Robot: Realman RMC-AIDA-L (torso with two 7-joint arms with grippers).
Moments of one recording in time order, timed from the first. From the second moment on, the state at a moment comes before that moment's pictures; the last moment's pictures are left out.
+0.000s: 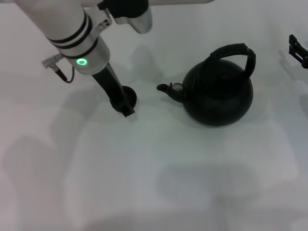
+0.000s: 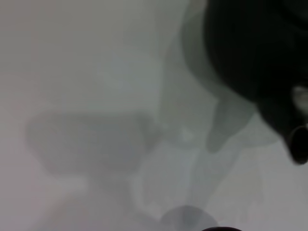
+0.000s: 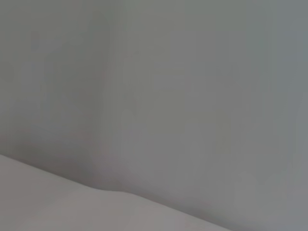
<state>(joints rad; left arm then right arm) -0.91 -2.08 1.59 0.92 2.53 1.36 -2.40 0.45 2.02 -1.06 -0.08 -0.59 -0.98 0.16</state>
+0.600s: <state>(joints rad) -0.89 -2.08 1.61 0.87 2.51 1.36 -2.36 0.45 2.02 -1.07 -0.08 -0.59 -0.98 0.16</state>
